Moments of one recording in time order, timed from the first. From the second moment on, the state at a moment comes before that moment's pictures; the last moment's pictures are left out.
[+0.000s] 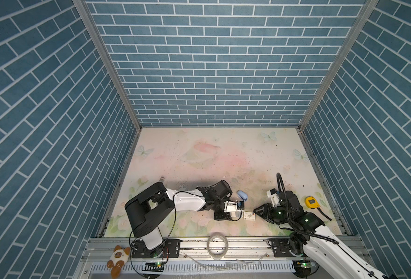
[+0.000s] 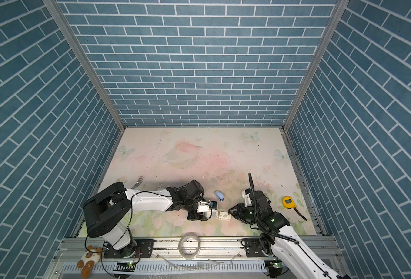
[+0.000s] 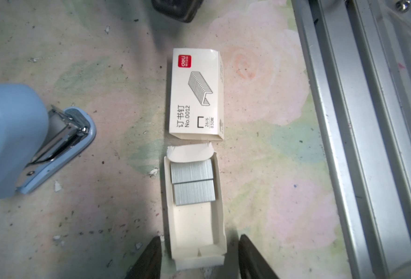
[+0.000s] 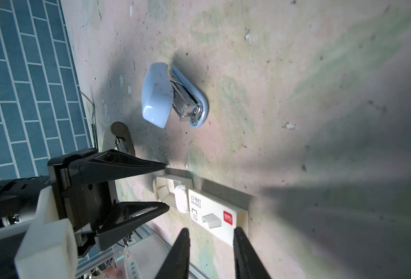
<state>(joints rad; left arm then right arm) -1.00 1.68 0.78 -0.17 0.39 0.56 0.52 0.56 0.19 -0.49 -0.48 0.89</state>
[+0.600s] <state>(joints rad) -1.00 1.63 0.80 -0.32 0.34 0.60 0.51 0.57 0.30 -0.59 -0.40 0.81</state>
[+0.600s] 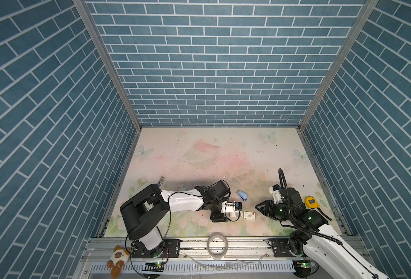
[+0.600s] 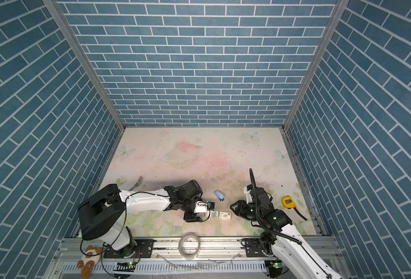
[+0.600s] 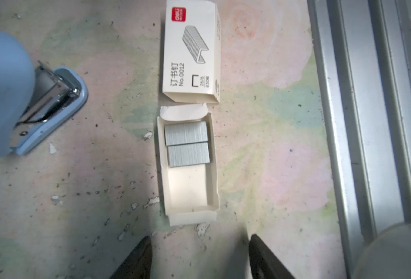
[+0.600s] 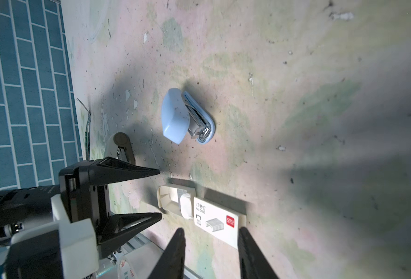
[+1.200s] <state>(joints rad) -0.98 1.57 1.13 -0.59 0.34 0.67 0.39 0.62 0.39 -0.64 -0.33 0.75</state>
